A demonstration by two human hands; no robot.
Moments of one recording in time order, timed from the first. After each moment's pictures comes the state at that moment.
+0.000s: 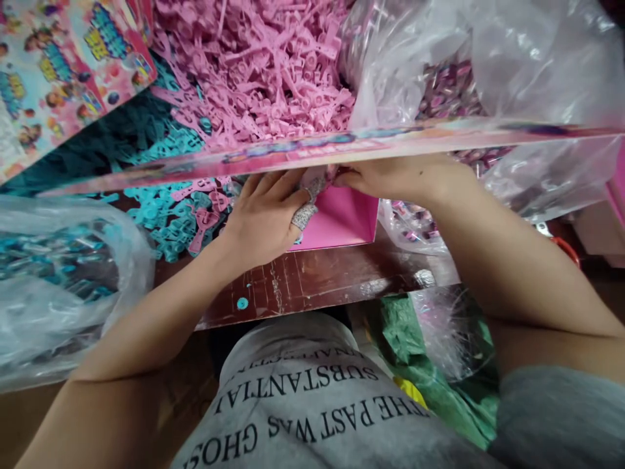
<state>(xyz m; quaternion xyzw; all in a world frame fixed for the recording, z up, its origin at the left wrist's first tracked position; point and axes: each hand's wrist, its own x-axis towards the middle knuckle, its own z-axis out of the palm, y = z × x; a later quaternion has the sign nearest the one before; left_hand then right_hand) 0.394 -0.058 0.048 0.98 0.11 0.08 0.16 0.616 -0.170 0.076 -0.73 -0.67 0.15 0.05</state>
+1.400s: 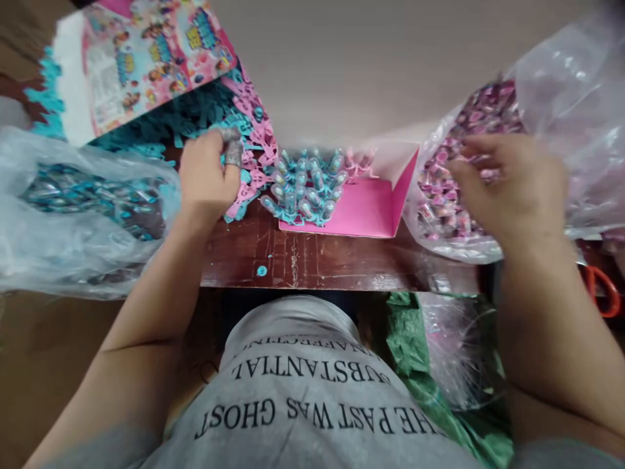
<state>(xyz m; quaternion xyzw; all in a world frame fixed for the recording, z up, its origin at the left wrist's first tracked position) 0.308 -0.006 0.066 0.89 0.42 0.18 0.07 0.625 -0.276 0.044 -0.85 -0.46 -0.07 0.26</state>
